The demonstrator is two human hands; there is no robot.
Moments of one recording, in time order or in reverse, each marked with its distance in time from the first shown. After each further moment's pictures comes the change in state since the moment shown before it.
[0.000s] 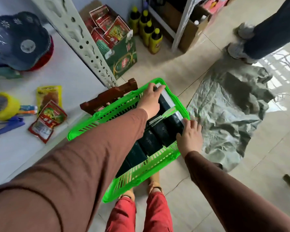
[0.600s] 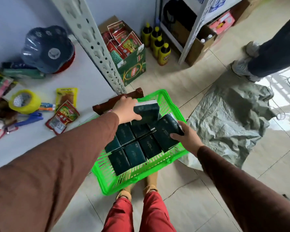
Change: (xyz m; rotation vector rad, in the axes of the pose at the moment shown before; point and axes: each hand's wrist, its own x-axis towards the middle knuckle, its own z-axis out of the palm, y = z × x) left_hand -0.043 -0.047 -0.060 0.169 -0.174 -0.142; right_hand 0.034 0.018 -0.041 0.547 -0.474 -0.001
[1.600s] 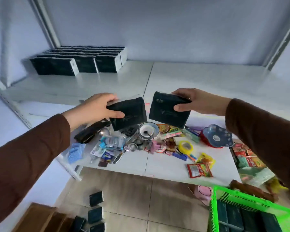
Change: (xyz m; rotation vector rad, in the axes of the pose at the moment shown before) left_hand -0.867 -0.300 -0.194 -0.384 0.856 -0.509; right_hand -0.519 -0.622 0.236 -0.547 -0.636 -1.264
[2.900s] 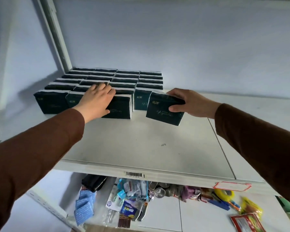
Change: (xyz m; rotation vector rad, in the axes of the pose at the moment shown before) left_hand 0.257 -0.347 -0.184 0.995 0.282 0.179; right_hand 0.421 -0.102 0.043 -0.151 0.182 -0.012
